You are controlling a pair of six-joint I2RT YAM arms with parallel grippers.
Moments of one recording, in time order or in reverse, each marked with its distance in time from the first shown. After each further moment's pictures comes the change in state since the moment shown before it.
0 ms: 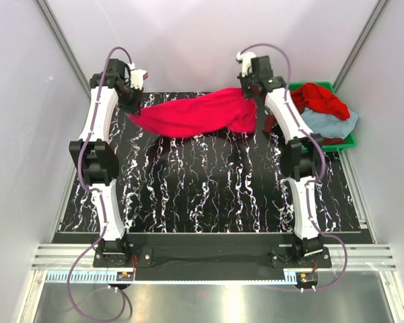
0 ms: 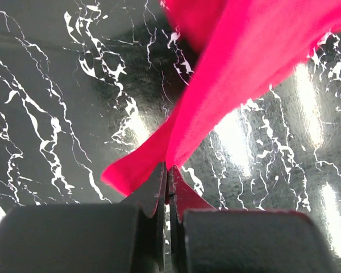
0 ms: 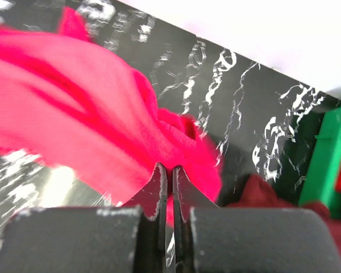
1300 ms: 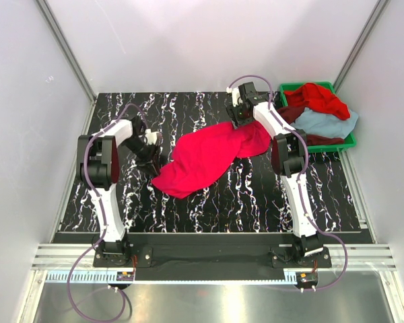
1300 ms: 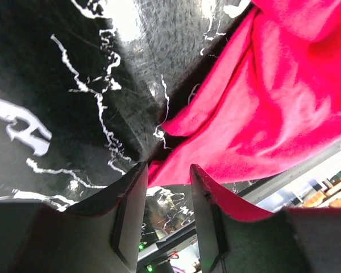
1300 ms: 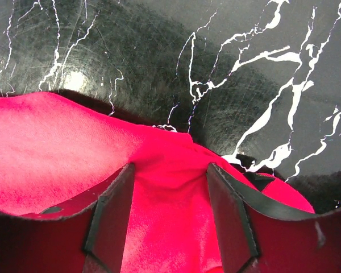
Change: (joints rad) left arm -0.041 -0.093 -0.801 0.072 0.229 -0.133; right arm 0.022 0.177 -0.117 -0.044 -0.041 -0.024
